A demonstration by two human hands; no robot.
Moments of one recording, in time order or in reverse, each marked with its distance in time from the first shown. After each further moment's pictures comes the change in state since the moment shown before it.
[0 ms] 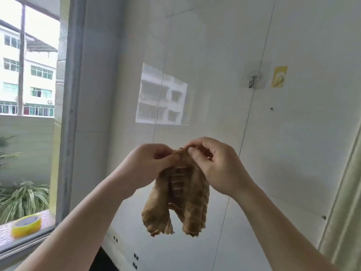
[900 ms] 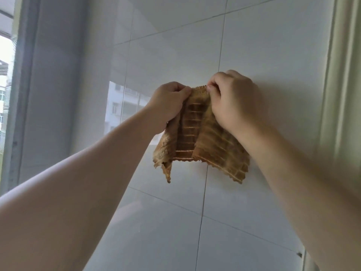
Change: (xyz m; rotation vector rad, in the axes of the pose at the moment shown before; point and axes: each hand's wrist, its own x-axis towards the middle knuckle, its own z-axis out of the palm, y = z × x) left_hand 0.151 0.161 0.050 -0.251 0.156 0.227; right_hand 0.120 -0.001 -0.146 -0.815 0.521 -0.205
